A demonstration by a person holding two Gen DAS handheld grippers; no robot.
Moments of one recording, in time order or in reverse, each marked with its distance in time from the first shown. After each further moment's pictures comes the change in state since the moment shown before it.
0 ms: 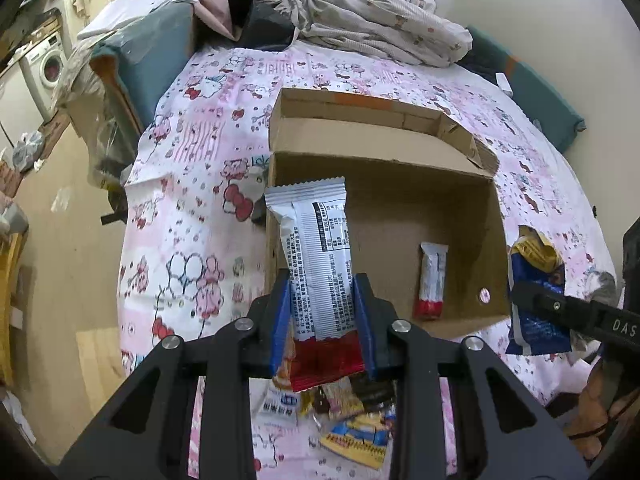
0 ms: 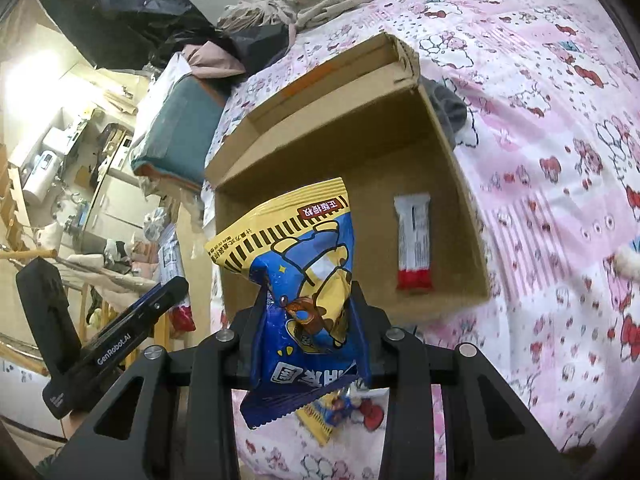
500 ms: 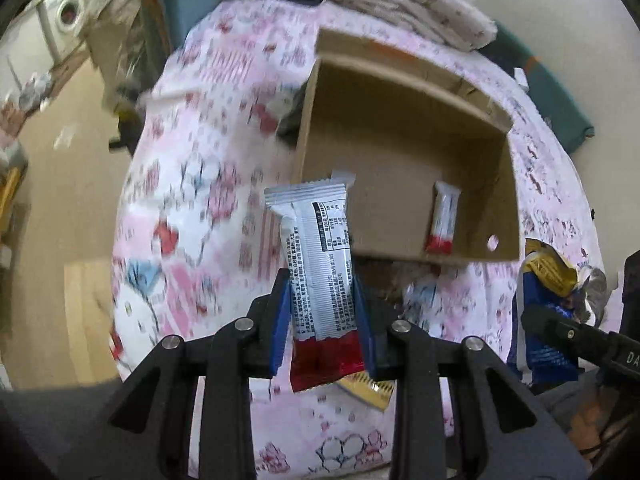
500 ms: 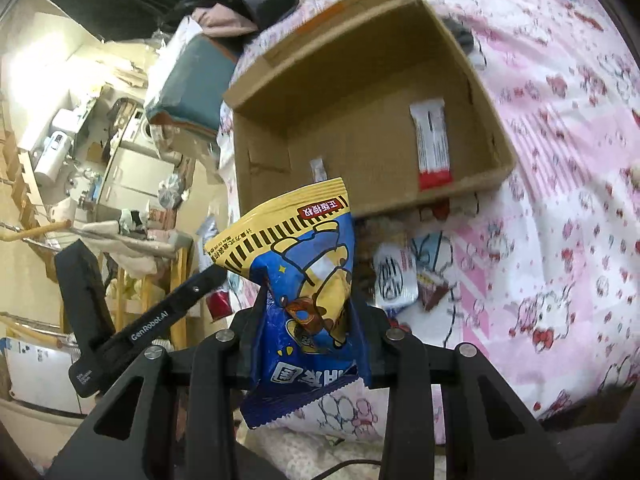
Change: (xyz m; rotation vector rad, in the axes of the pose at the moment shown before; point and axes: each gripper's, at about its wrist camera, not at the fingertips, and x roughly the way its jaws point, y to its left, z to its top) left arm -0.014 0.028 -0.069 -0.118 0.099 -0.026; right arm -0.013 0.014 -0.071 0.000 0.099 0.069
